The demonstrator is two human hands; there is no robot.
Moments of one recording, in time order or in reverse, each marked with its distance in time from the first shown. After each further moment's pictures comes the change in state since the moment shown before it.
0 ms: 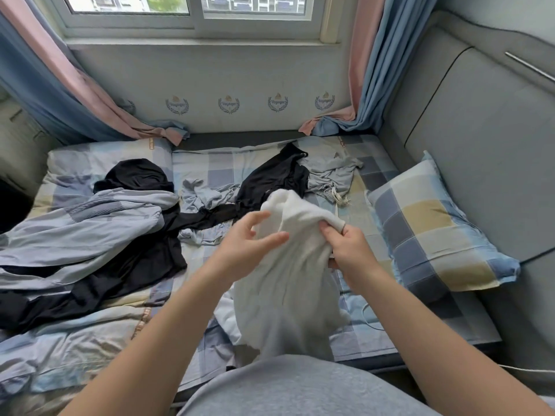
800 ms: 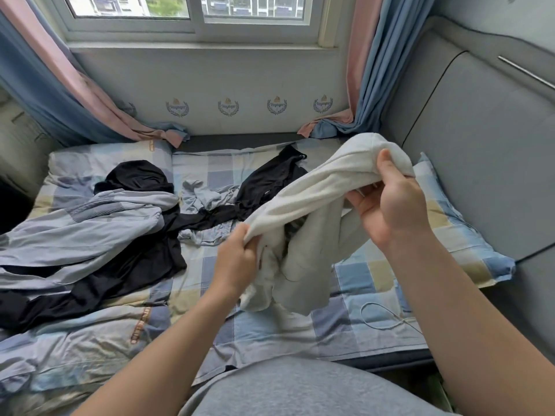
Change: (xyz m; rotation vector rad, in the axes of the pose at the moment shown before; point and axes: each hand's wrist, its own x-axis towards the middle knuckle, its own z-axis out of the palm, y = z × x) left_hand 0.008 -0.058 0.015 0.179 0.333 0.243; right_hand -0.026 -0.098 -0.015 0.647 0.139 -0.205
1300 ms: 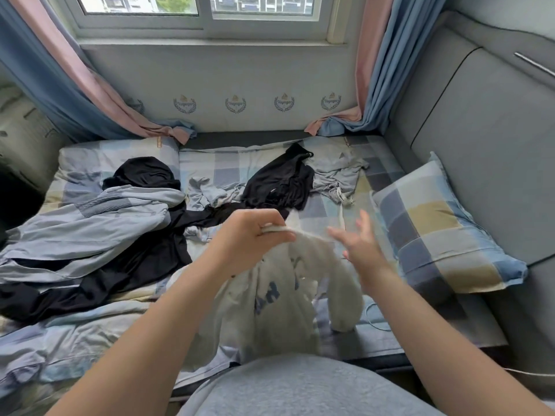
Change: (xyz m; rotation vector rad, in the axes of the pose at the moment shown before) left_hand 0.015 0.051 -0.039 0.041 -0.322 0.264; right_hand 0.011 0.089 -0.069 -0.756 -0.083 0.184
